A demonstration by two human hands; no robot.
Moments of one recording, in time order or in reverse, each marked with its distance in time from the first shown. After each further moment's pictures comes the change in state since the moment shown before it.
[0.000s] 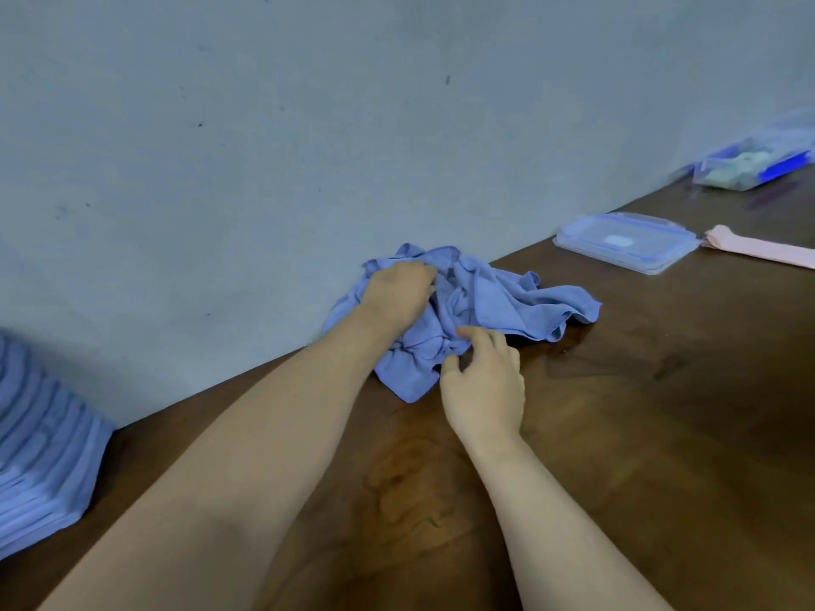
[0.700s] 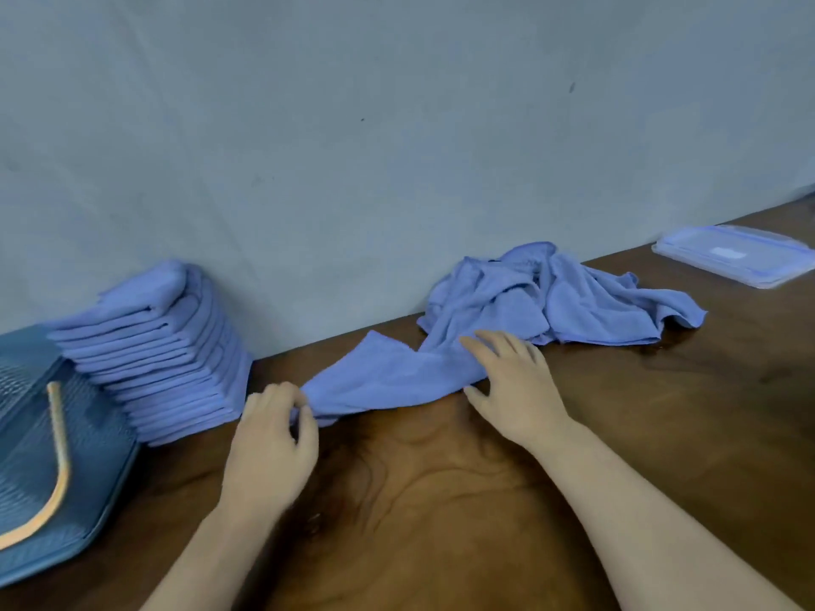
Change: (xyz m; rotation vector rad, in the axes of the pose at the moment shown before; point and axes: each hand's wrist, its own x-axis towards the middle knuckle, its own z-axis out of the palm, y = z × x) left_hand -0.396 -0.080 -0.042 -0.433 0.345 -0.637; right_hand -0.042 -0.023 0.020 -0.375 -0.320 -0.659
